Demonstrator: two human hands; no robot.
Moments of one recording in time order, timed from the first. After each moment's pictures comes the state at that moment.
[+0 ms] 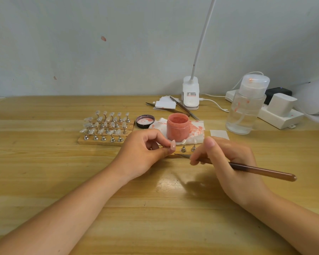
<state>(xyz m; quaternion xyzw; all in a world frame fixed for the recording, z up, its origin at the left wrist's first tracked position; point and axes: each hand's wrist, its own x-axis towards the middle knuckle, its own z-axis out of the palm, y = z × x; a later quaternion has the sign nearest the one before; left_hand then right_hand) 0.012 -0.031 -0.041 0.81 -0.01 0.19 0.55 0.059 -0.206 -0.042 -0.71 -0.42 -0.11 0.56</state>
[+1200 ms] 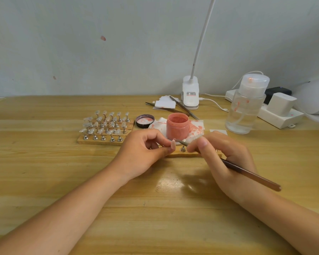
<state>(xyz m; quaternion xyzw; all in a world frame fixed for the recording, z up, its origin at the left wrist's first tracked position) 0.013 -0.030 -0.042 0.81 0.00 0.19 0.56 0.059 -0.204 -0.041 -0.72 -0.43 -0.15 0.52</state>
